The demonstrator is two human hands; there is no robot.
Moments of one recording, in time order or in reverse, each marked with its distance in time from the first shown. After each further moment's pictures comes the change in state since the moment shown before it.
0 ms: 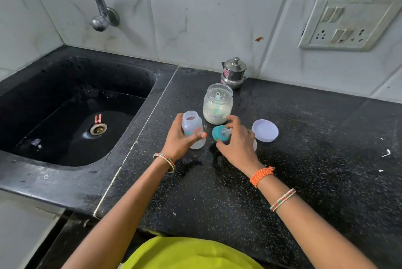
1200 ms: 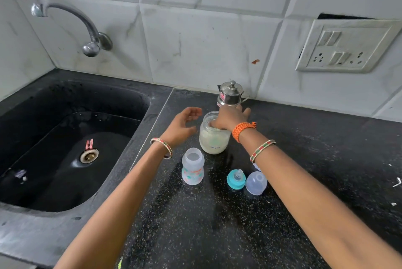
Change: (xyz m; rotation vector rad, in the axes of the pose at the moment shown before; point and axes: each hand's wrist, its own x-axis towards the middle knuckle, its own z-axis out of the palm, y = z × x) left_hand 0.115 0.037 -0.008 0.077 -0.236 0.066; right_hand 0.165 -0.033 -0.024 -0.494 -0.343 0.245
